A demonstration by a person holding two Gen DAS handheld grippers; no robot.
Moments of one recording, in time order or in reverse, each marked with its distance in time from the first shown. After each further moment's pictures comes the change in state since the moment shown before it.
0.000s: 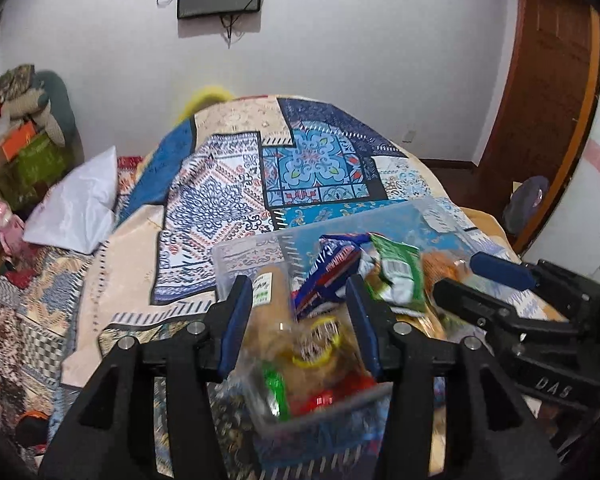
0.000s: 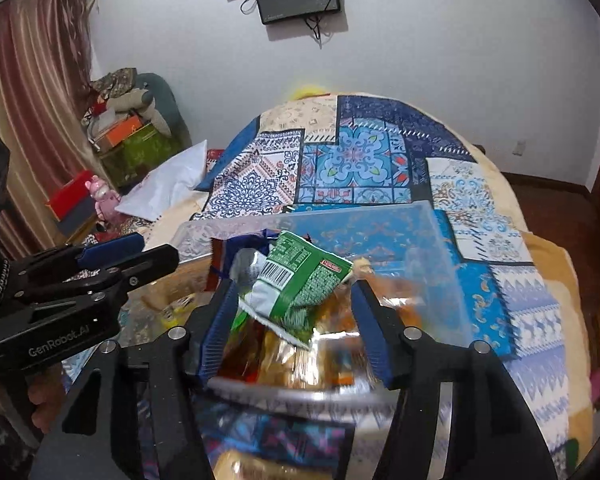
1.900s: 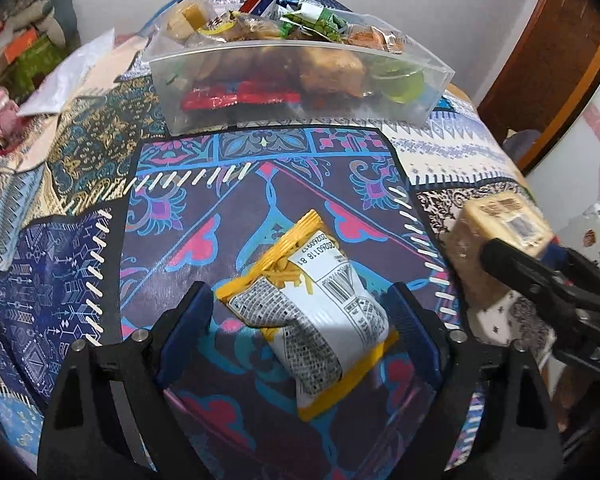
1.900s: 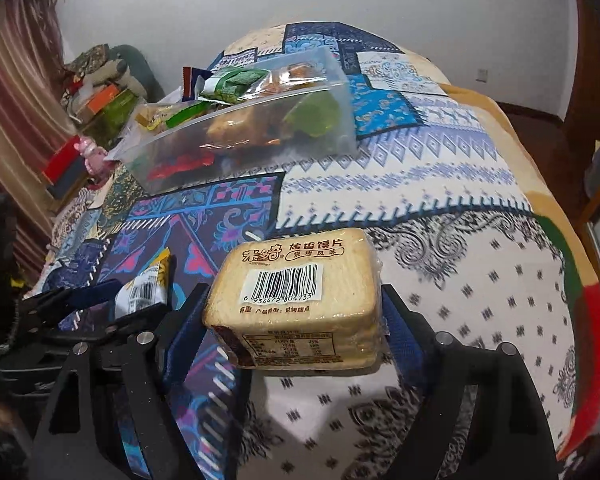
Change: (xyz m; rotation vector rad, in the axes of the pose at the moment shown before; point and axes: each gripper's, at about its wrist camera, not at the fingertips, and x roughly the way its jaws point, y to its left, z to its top) left arm -0.018 -0.084 -0.168 -0.114 0.305 -0.023; right arm -0.066 -0.039 -0.140 0.124 0.161 -0.054
